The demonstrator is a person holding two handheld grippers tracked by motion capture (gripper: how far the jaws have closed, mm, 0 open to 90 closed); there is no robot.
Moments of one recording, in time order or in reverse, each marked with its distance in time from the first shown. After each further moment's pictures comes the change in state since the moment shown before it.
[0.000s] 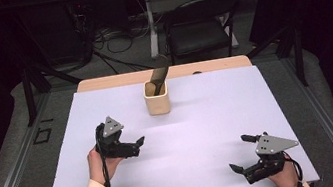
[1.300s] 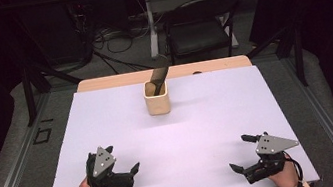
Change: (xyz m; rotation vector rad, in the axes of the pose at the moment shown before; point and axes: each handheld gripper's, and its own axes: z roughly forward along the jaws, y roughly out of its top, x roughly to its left) left arm -0.031 -0.056 -0.048 -0.076 0.019 0.036; right arm 0.000 0.000 0.000 -0.002 -0.001 0.002
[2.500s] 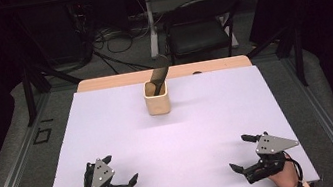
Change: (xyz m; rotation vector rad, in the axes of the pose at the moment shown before) left arm -0.009 -0.021 -0.011 -0.005 -0.010 0.021; right arm 0.000 0.000 0.000 -0.003 -0.002 -0.003
